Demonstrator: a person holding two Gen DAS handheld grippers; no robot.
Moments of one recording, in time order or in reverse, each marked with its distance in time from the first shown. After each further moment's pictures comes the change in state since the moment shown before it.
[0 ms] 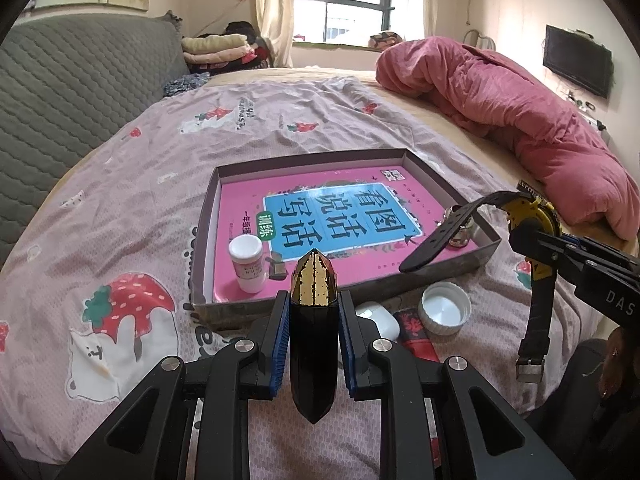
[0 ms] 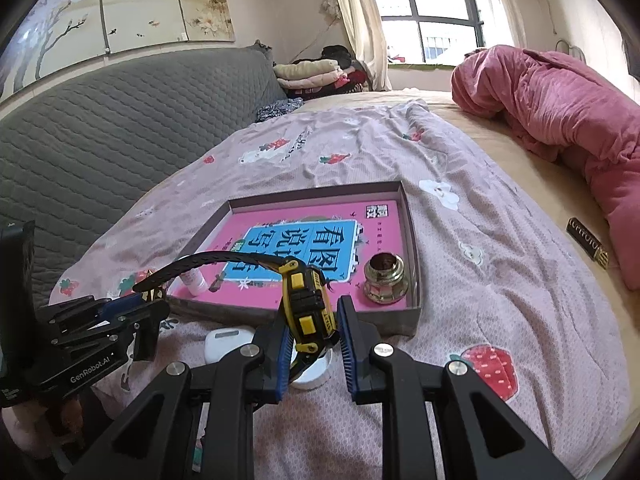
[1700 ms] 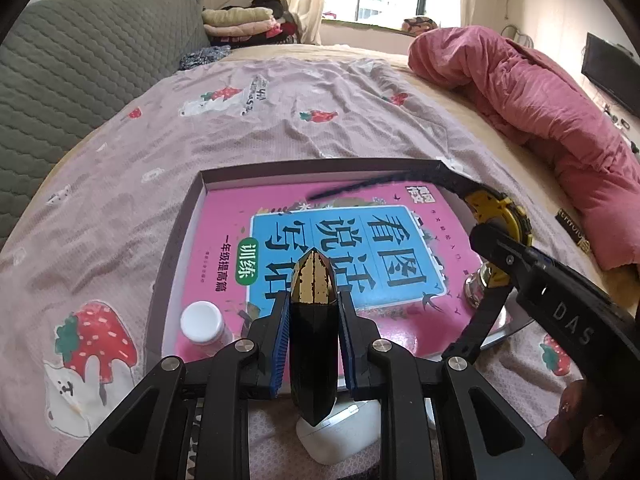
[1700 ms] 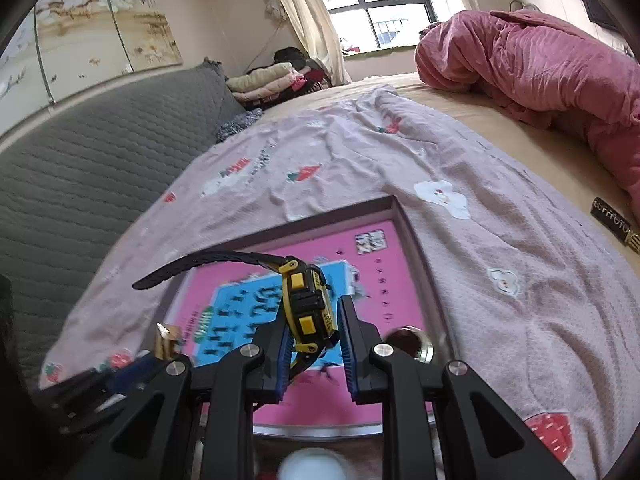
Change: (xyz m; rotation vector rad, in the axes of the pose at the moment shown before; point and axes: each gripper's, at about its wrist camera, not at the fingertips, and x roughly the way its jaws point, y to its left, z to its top) left arm 0.074 -0.020 0.059 -0.089 0.093 0.073; right arm 0.090 -0.022 0.046 0.177 0.007 -0.071
